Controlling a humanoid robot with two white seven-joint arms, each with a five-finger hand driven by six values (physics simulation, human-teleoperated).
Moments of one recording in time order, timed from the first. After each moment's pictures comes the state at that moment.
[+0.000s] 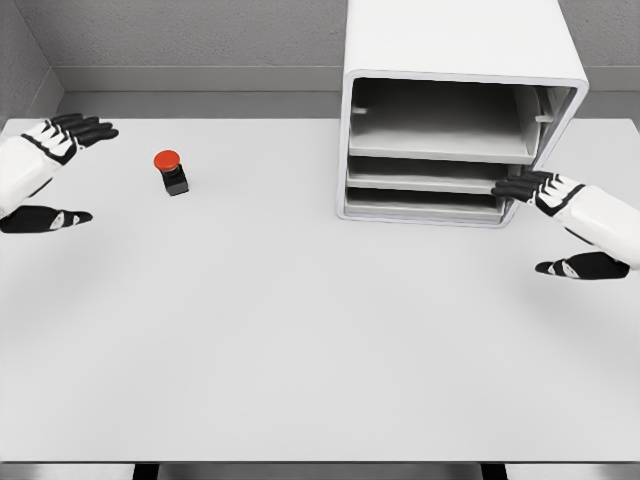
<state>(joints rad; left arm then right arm) -0.15 0.92 -0.18 -1.58 -0.32 -0.61 0.02 0.02 -0.90 0.04 -1.72 0.16 -0.61 0.30</state>
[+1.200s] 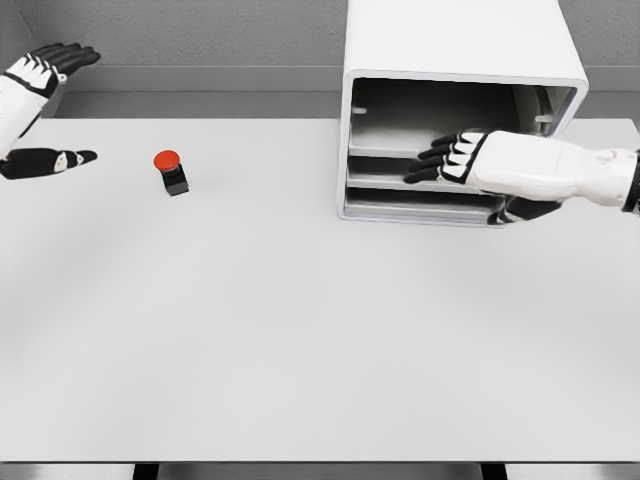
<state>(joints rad) -0.30 0.78 -0.14 -1.50 -0.33 -0.61 0.02 -0.75 -1.00 0.75 -1.65 0.16 -0.61 0.44</state>
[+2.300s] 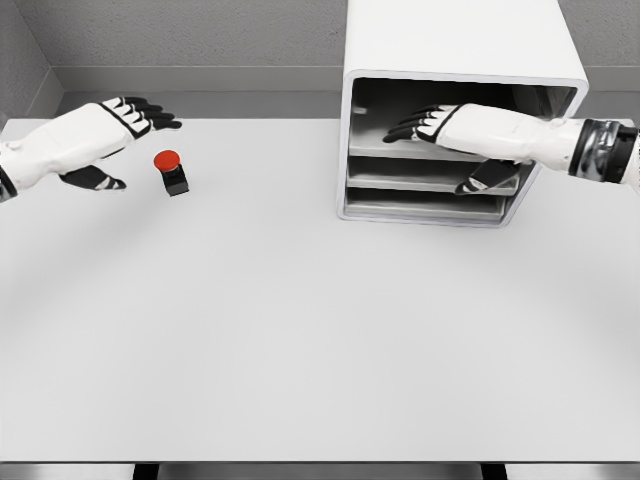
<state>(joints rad) -0.72 0.86 -0.70 -1.25 -0.47 -0.61 -0.09 -0.87 -0.78 0.81 -1.35 0.16 -0.61 0.44</state>
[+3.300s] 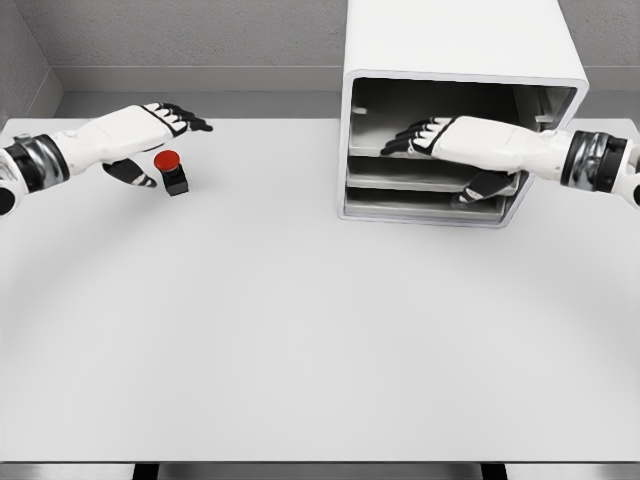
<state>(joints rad) -0.93 0.71 -0.96 -0.98 -0.44 -0.61 -0.09 -0.85 -0.77 0.81 -1.34 0.19 -0.61 0.43</state>
